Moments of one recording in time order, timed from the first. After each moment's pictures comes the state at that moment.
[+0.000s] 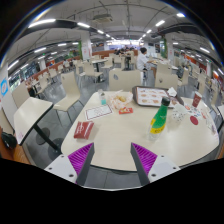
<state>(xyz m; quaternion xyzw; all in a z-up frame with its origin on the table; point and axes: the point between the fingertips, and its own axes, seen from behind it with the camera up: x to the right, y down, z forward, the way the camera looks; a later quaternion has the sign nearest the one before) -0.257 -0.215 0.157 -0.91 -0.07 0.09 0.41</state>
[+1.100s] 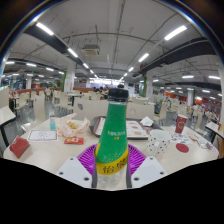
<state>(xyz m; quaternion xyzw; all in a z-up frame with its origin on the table) -0.104 -0.020 0.076 -0.78 -0.03 -0.04 0.62</state>
